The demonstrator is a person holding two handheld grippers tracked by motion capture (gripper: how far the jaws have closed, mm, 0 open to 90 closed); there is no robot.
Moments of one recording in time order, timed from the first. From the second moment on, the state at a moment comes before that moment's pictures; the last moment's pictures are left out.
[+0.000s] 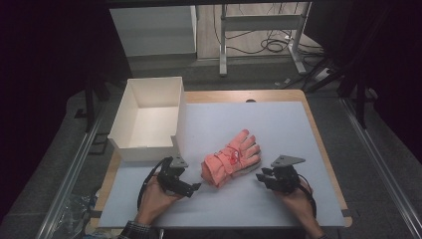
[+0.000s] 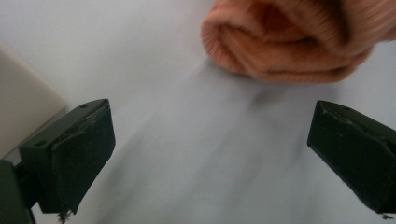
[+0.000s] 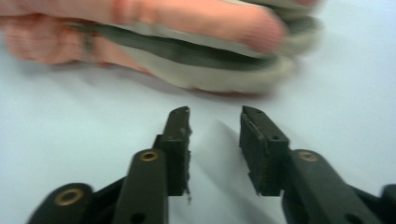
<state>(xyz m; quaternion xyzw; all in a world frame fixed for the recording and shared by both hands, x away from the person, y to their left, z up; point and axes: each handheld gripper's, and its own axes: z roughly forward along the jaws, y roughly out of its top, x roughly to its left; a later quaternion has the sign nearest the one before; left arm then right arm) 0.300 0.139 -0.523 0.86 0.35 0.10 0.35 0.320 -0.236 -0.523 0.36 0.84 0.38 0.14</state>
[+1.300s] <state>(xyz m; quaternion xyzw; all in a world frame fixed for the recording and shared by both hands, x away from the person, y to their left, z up) 0.361 0.015 -0.483 0.92 0.27 0.09 0.28 0.335 -0.277 -0.530 0.39 0.83 0.35 0.19</state>
